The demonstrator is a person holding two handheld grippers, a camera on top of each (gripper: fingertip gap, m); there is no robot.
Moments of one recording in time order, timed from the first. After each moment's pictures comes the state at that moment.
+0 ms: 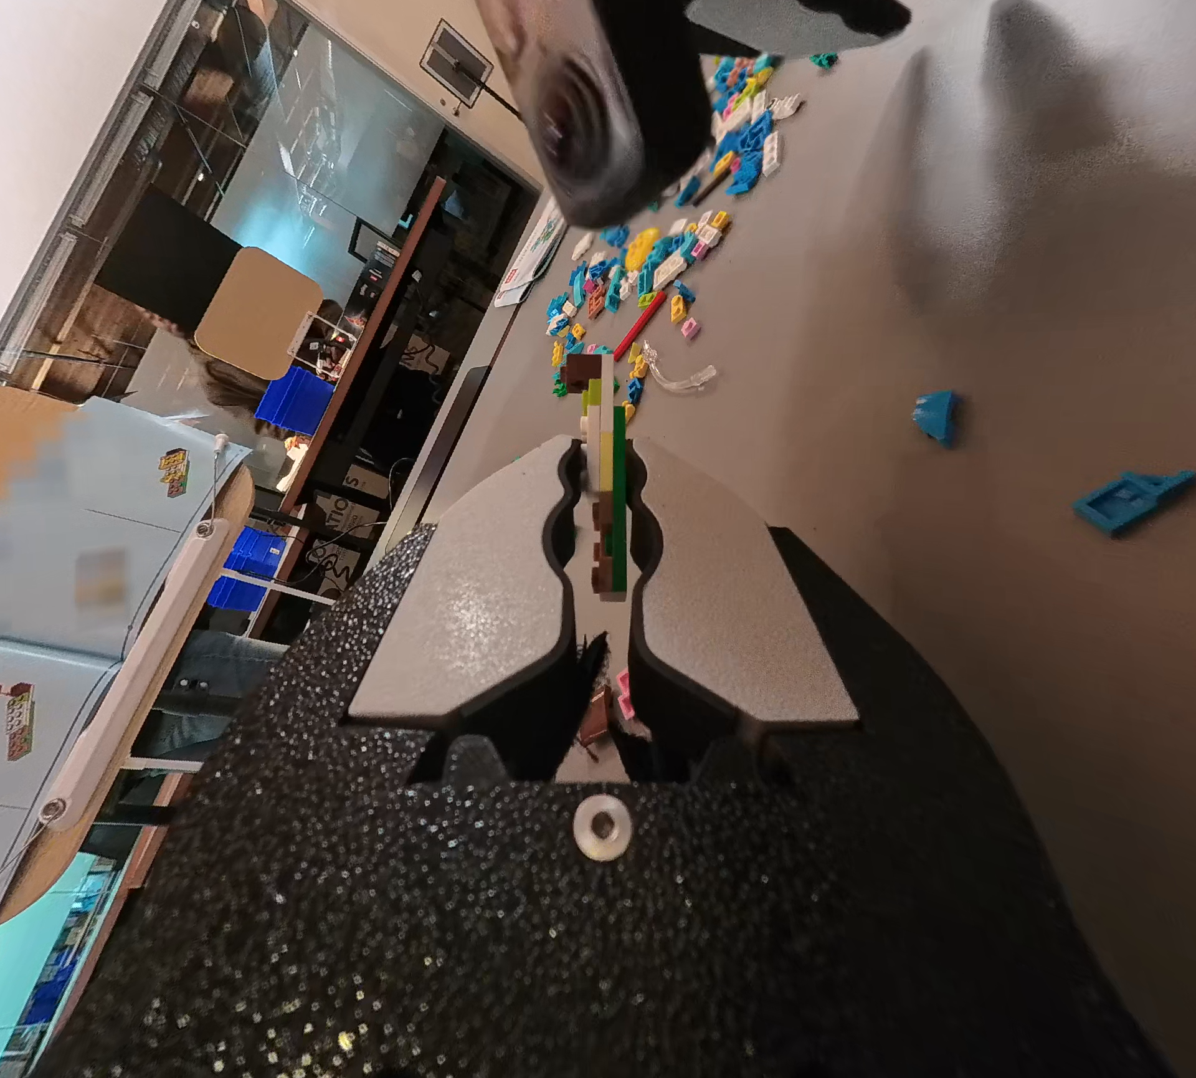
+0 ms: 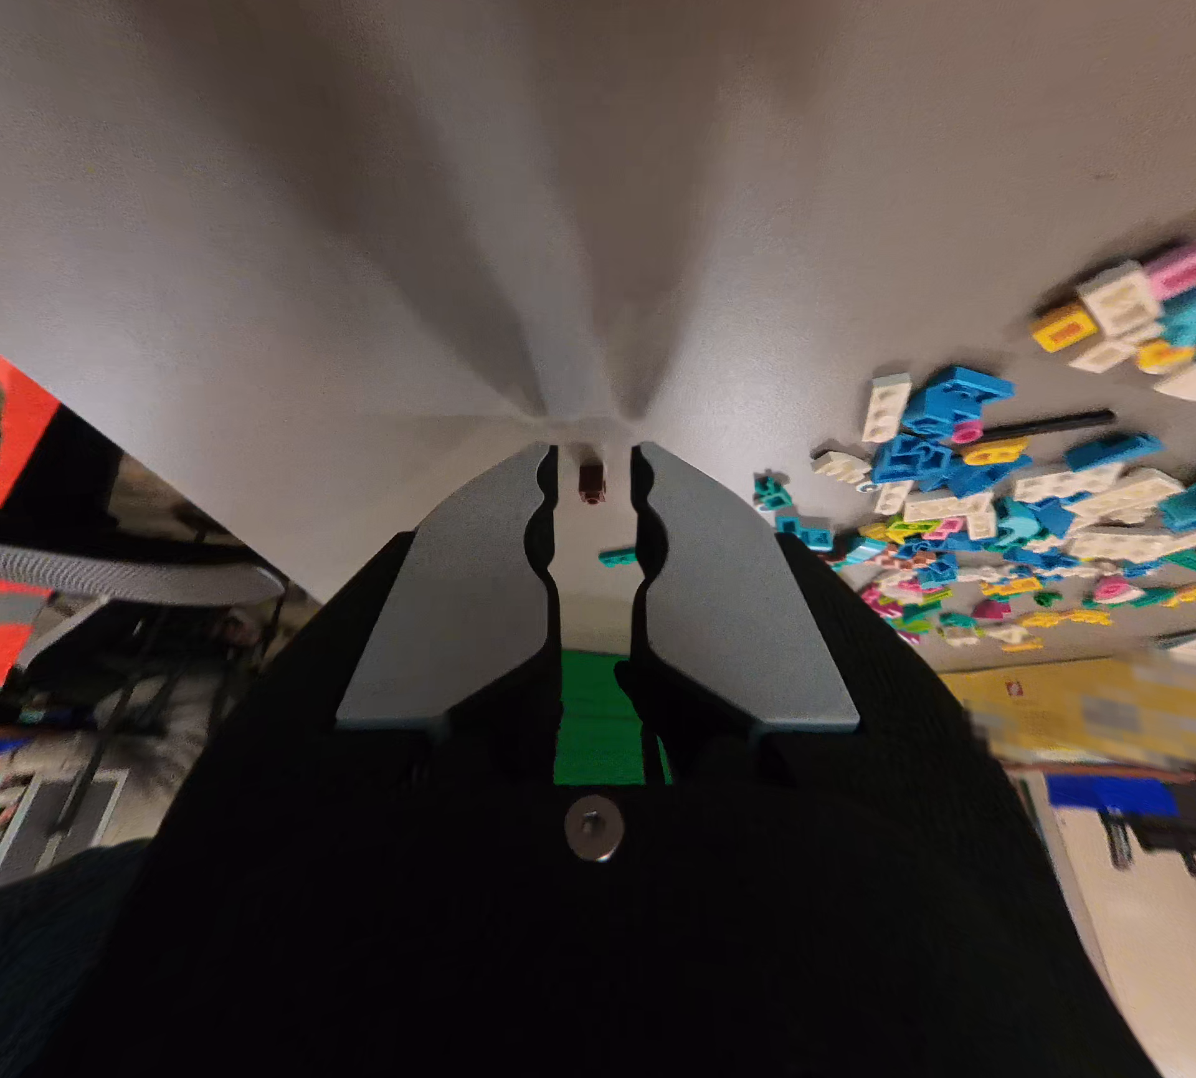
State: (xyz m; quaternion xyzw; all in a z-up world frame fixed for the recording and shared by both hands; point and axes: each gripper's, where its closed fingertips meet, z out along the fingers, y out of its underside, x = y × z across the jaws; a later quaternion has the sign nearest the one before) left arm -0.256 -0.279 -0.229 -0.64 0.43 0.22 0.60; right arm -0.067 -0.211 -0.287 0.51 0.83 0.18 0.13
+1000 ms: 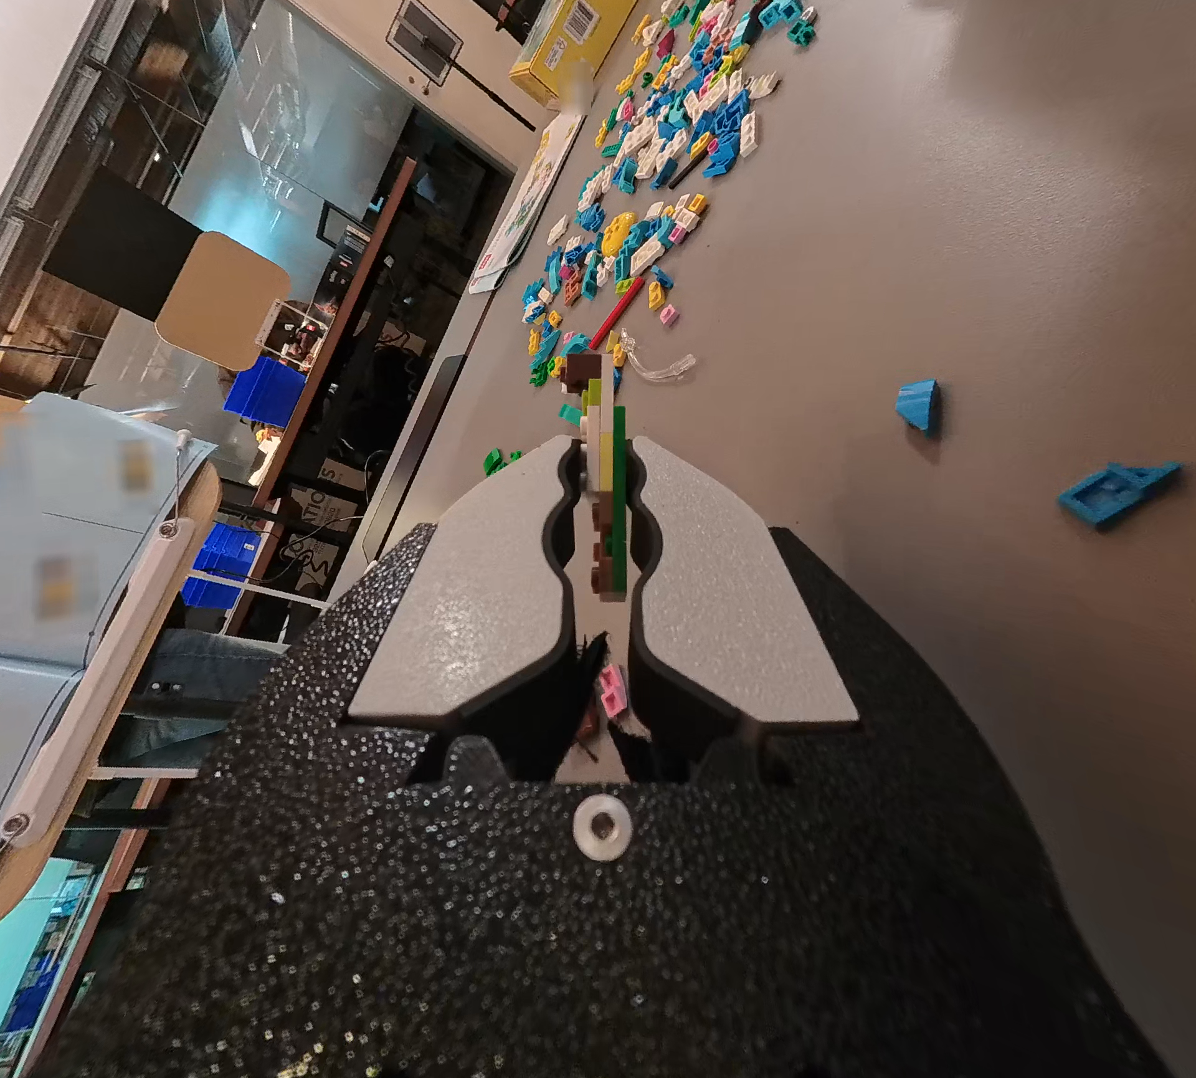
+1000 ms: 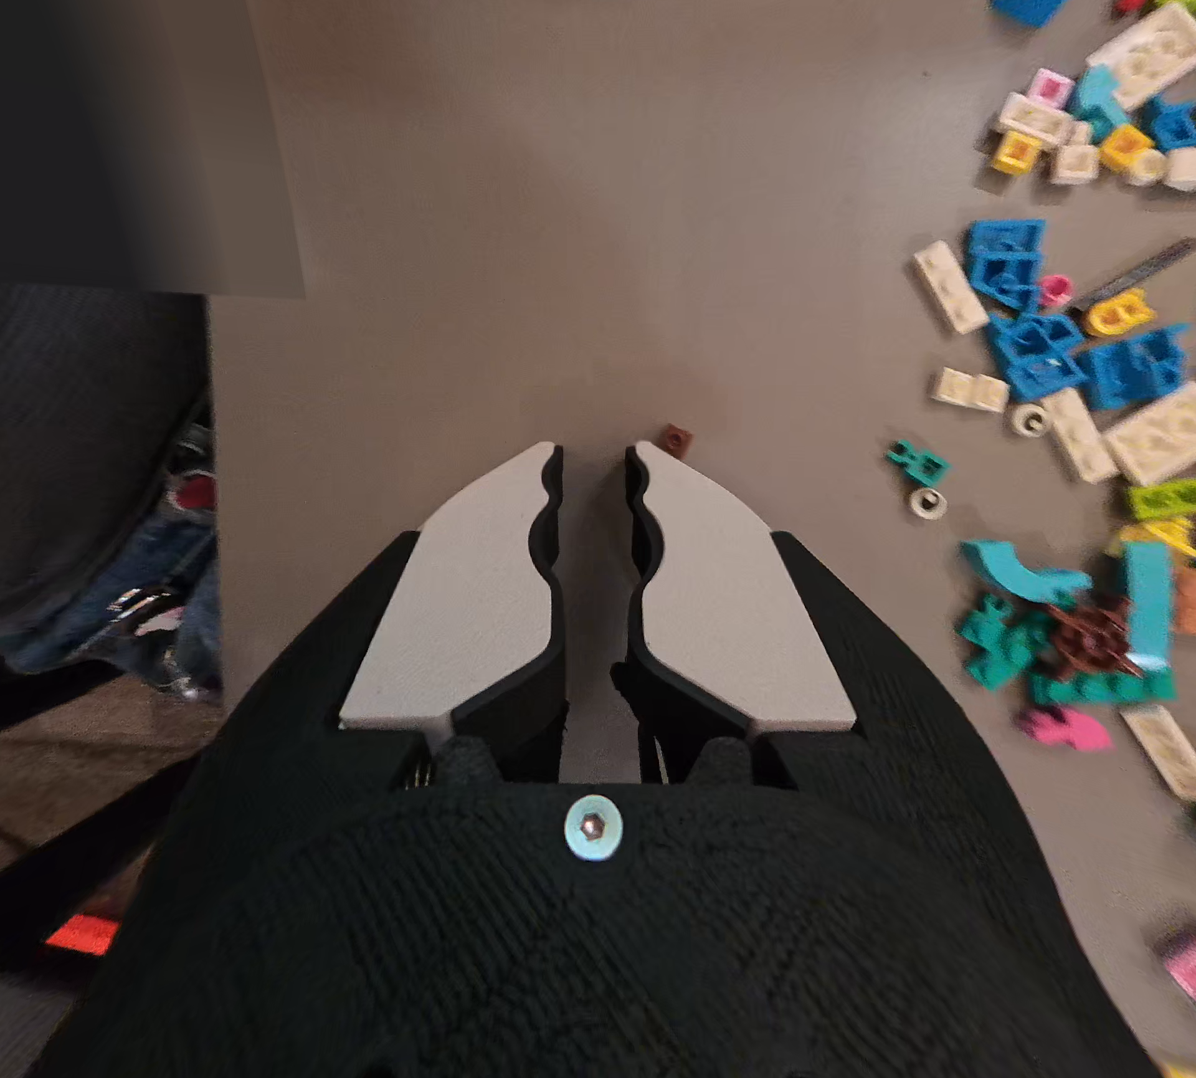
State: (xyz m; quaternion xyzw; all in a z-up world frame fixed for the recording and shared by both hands) left arm -0.255 -0.277 -0.237 -0.66 0.44 0.21 0.58; right arm -0.050 -0.234 -0.287 0.57 0.76 -0.27 -0.11
